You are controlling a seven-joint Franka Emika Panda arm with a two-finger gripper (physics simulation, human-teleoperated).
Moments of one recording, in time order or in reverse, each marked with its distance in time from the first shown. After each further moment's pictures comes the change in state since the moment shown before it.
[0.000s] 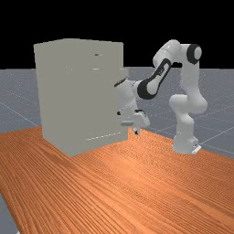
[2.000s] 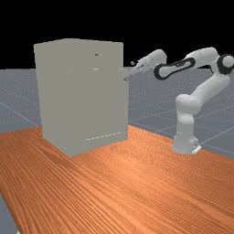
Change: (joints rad) arm -0.692 -0.951 -0.133 -0.520 -0.482 0.899 0.309
